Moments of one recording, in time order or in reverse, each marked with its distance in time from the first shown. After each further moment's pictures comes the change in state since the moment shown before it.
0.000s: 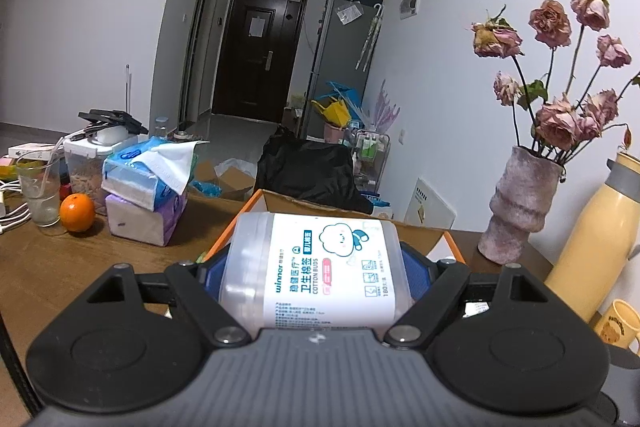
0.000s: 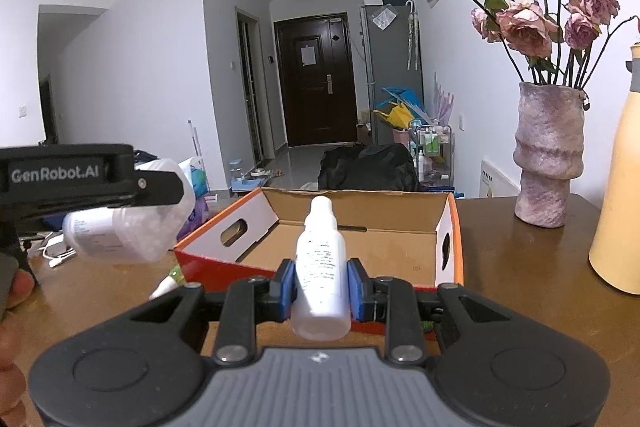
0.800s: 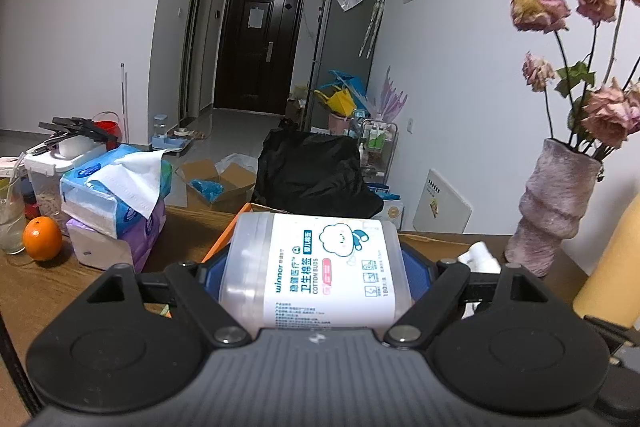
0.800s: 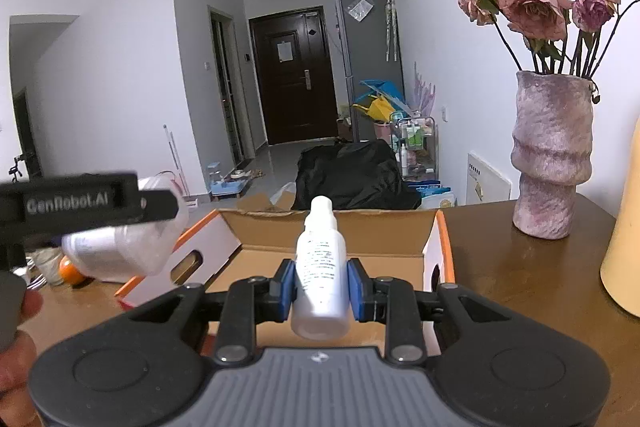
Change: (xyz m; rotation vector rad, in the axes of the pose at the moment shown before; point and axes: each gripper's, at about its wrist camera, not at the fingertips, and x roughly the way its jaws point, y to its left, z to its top) left arm 0.097 -0.008 0.024 0.038 0.038 0.026; right arm 0.078 -0.033 0.038 0.050 0.016 -0.047
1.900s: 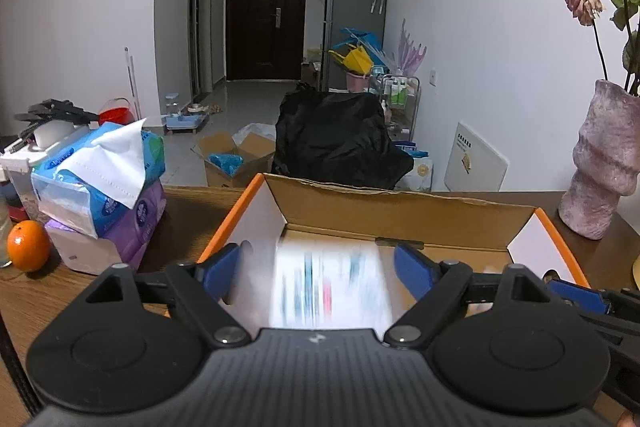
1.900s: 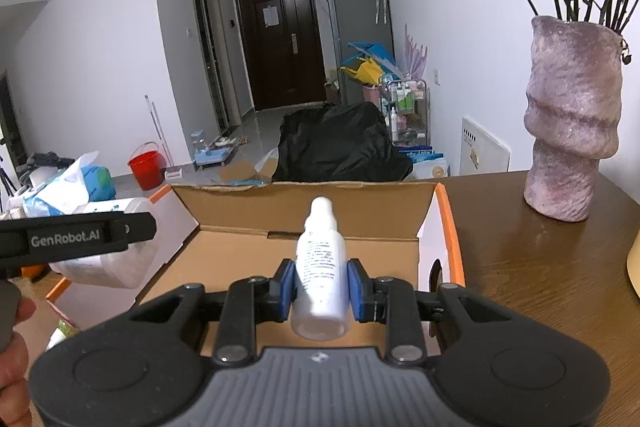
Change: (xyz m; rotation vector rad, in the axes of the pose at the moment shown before) left arm 0.081 0.006 -0.008 0.084 0.113 0.079; right arm 0.084 -0.025 -0.002 0.010 0.131 -0.037
